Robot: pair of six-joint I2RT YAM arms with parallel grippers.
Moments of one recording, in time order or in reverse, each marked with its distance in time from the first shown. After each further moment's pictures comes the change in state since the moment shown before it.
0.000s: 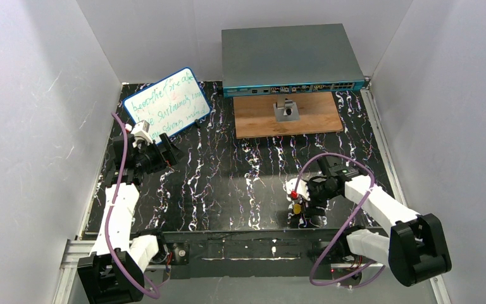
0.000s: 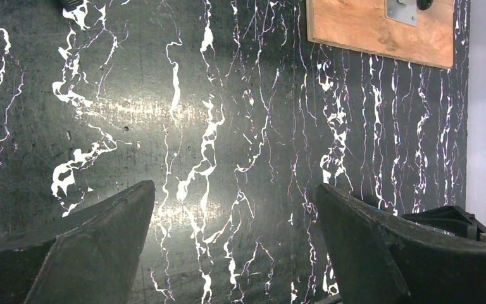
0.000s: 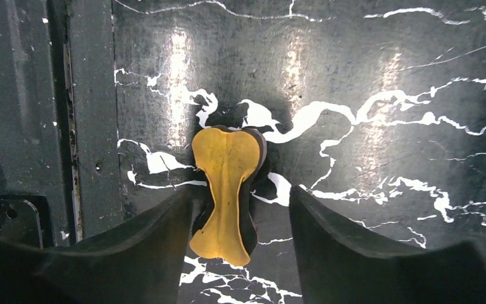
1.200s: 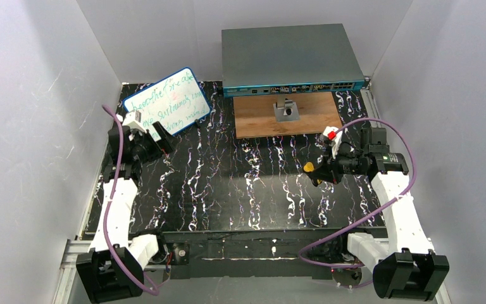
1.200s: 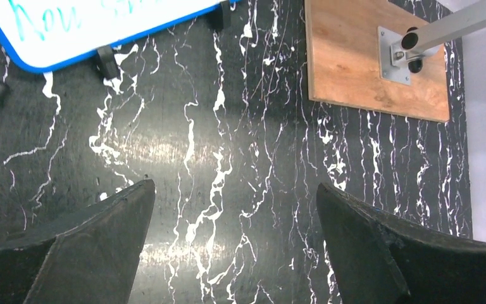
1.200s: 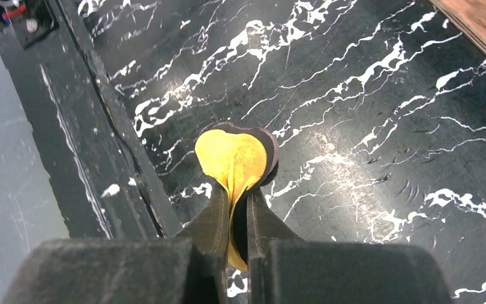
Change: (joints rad) left arm 0.003 0.017 0.047 0.092 -0.093 -0.044; right arm -0.356 -0.122 0.358 -0.198 -0.359 0.527
